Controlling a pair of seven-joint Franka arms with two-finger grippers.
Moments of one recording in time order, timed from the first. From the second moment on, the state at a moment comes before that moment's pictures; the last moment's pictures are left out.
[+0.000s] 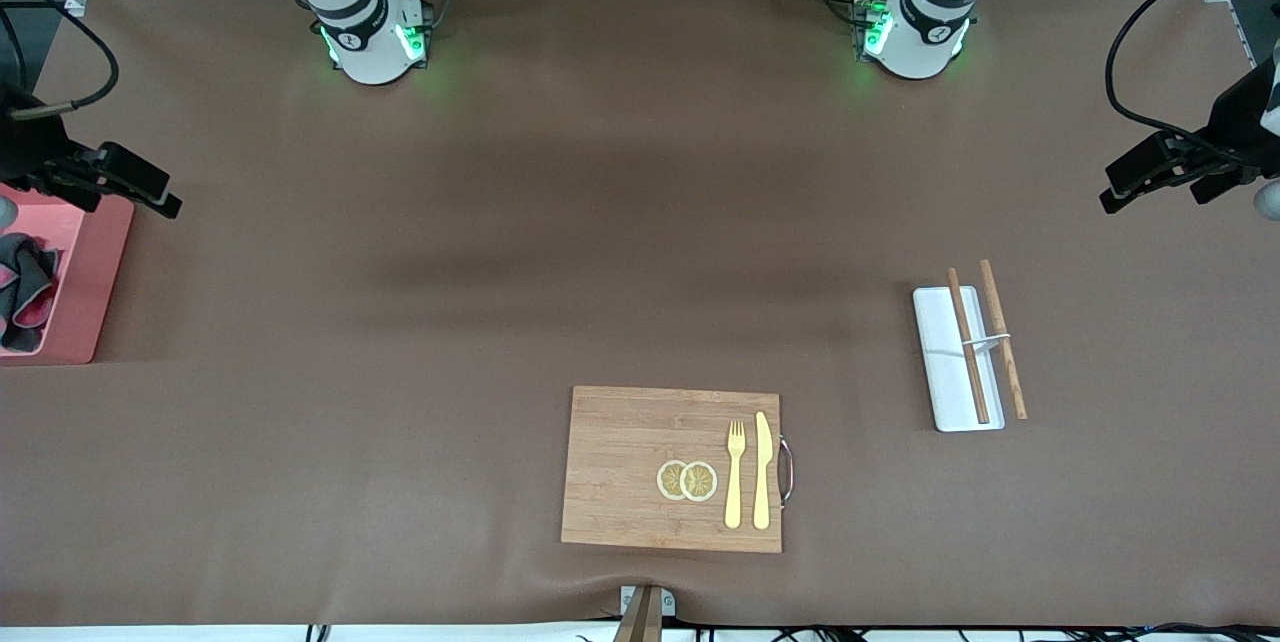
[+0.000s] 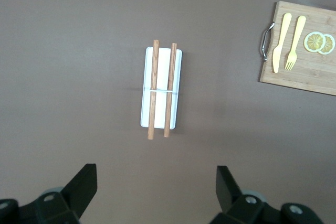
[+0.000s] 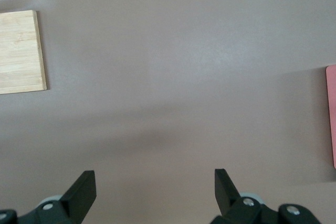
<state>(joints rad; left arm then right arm) 0.01 0.03 -0.06 -1.49 -0.02 1.59 -0.17 -0.04 0.01 0.03 -1.56 0.07 1.61 0.11</state>
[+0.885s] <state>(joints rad) 0.01 0.03 -0.06 -1.48 0.01 1.50 -0.16 -0.03 0.02 0.03 -1.54 0.07 1.60 0.11</state>
